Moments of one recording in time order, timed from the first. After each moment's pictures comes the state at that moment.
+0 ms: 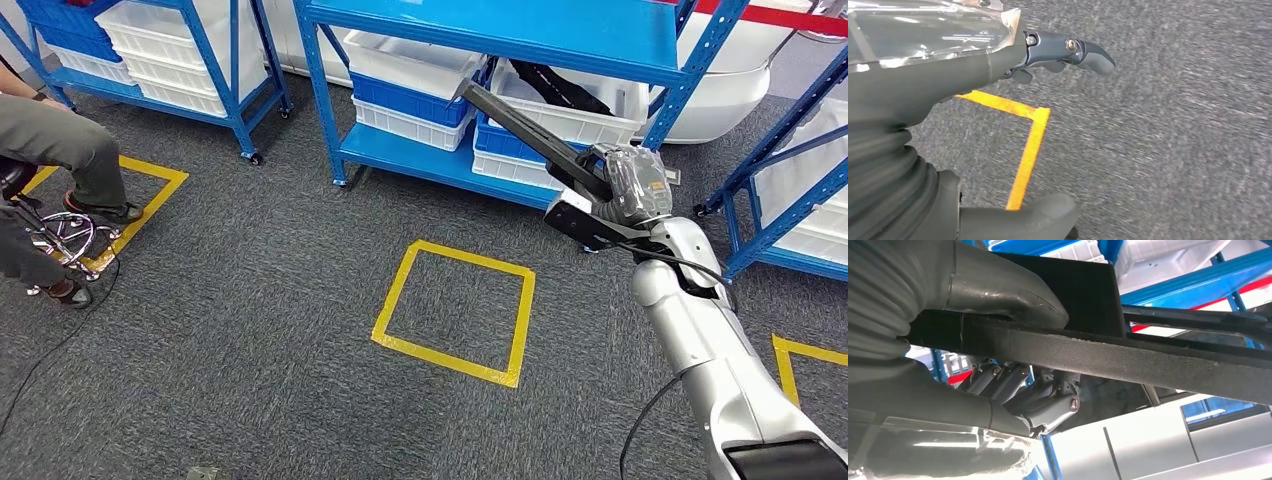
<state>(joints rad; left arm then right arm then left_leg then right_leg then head) -0.10 0.00 0.09 -0.19 -0.03 0.24 -0.37 -0.80 -0.26 0.40 -0.93 0.78 -0.26 -0.30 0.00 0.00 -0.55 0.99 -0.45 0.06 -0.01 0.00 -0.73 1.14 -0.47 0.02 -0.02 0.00</state>
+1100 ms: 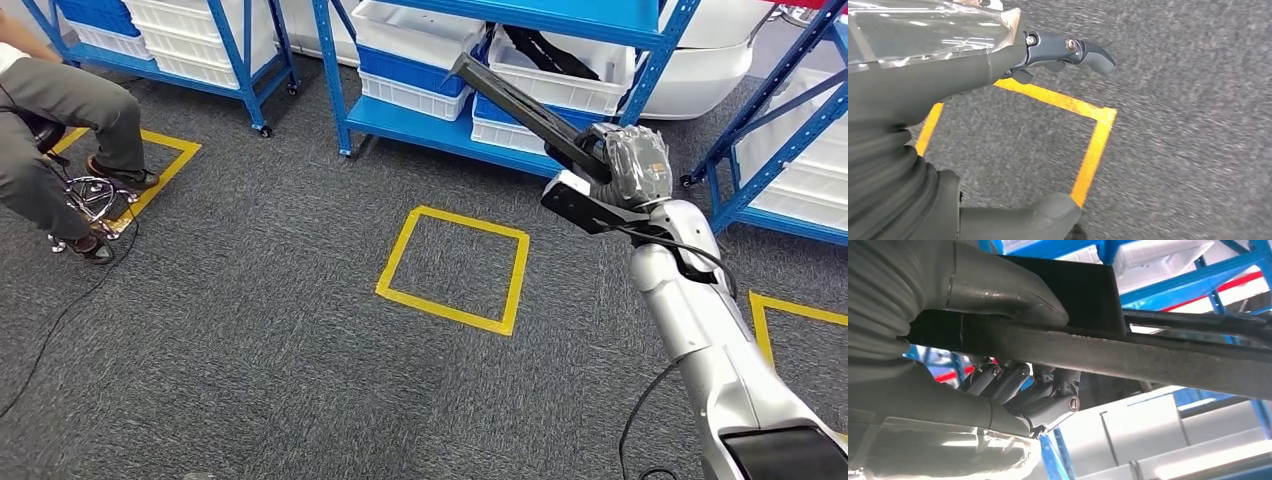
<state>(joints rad) -0.08 -0.01 0.14 -0.19 -0.01 0.25 -0.38 -0.84 -0.23 0.39 -0.92 0.79 -0.25 -0.29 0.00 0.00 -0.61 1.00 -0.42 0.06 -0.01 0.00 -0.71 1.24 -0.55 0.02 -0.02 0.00</state>
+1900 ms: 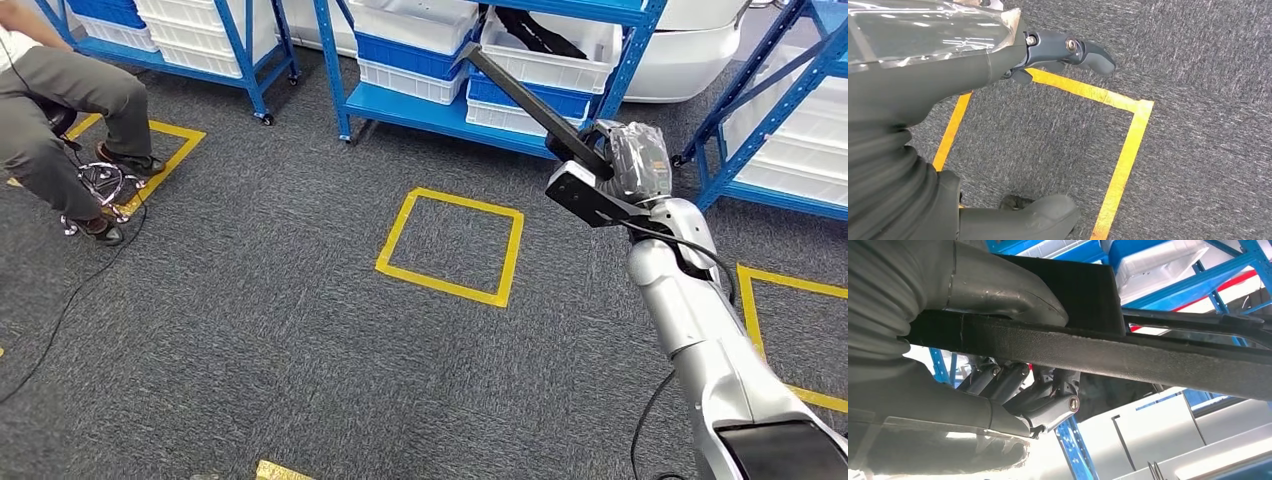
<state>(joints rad) -0.08 -0.02 0.15 -0.19 -0.02 0.25 -0.38 -0.86 -0.20 0.36 -0.88 0.75 -0.25 -0.31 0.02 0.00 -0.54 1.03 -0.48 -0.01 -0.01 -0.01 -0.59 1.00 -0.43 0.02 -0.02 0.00</state>
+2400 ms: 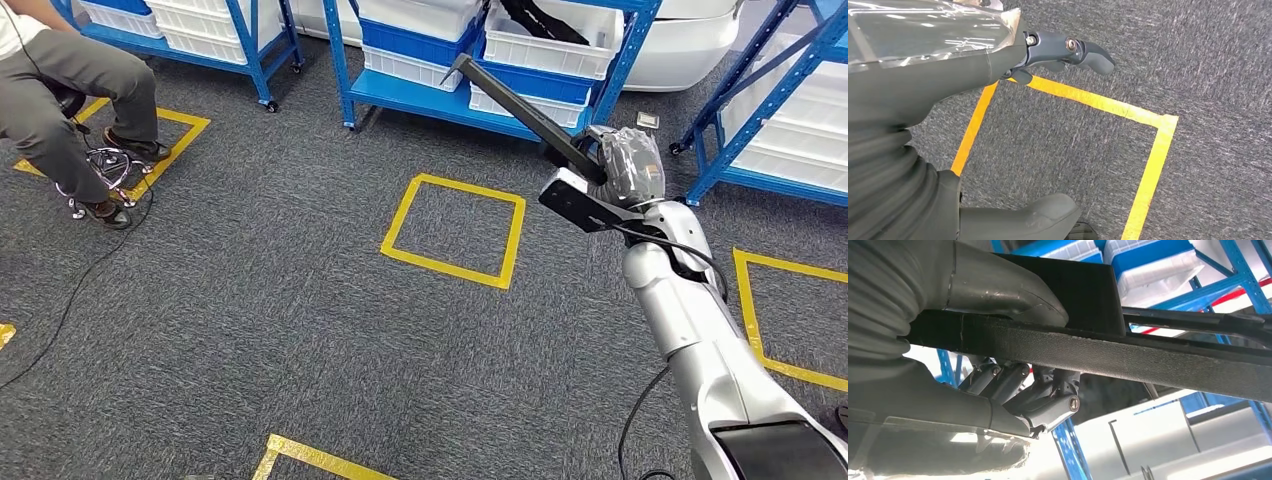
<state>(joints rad) -0.08 -0.02 0.15 -0.19 -0.03 0.26 -0.40 -0.86 -0.20 0.36 -0.87 0.79 -0.26 -0.32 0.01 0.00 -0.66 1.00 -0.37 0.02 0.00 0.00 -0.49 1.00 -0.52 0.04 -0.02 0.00</state>
